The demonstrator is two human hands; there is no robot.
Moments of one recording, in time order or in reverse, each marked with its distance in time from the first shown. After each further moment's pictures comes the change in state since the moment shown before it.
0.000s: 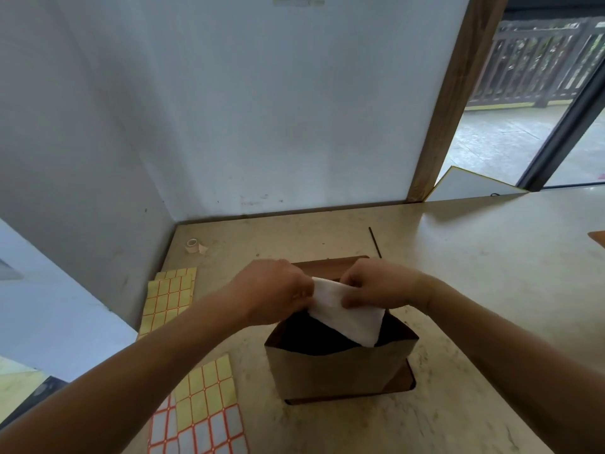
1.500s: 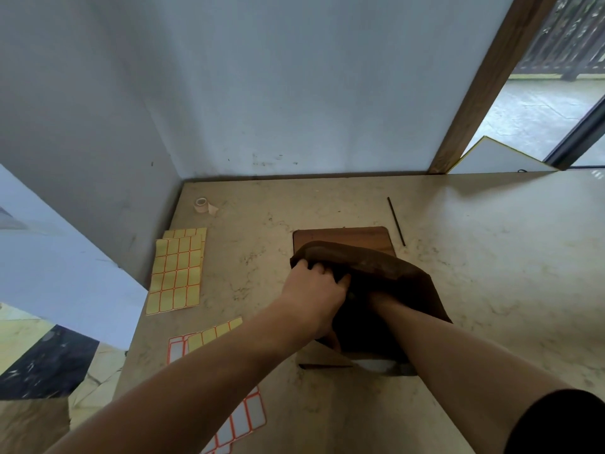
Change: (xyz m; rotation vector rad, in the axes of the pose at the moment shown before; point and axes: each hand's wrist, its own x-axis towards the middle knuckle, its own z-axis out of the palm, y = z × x) left_hand 0.006 0.023 0.085 0.209 -0.191 -0.118; right_hand 0.059 0.007 0.105 -0.030 -0.040 0.567
